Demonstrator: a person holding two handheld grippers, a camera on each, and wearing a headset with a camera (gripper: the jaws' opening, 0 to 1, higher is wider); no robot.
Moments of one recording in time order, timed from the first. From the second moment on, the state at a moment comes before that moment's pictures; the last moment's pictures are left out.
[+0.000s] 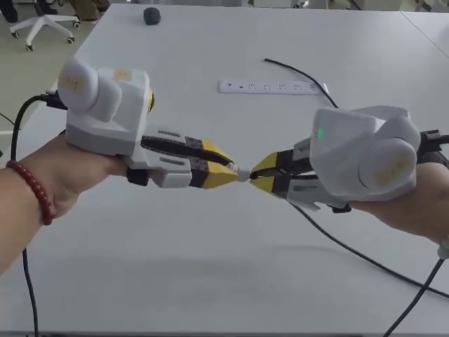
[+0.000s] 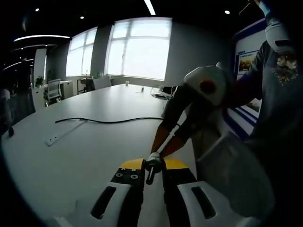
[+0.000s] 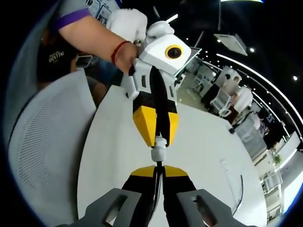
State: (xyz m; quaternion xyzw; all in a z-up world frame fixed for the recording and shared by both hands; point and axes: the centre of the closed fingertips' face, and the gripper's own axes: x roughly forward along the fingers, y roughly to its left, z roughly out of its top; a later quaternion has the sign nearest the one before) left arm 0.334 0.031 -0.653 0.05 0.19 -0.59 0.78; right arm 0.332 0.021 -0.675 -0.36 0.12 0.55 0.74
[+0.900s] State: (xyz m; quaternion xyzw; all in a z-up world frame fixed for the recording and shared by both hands) left arm 0.347 0.049 -0.651 0.02 0.19 -0.56 0.81; right arm 0.346 -0.017 -0.689 -0.38 0.16 0.52 0.75
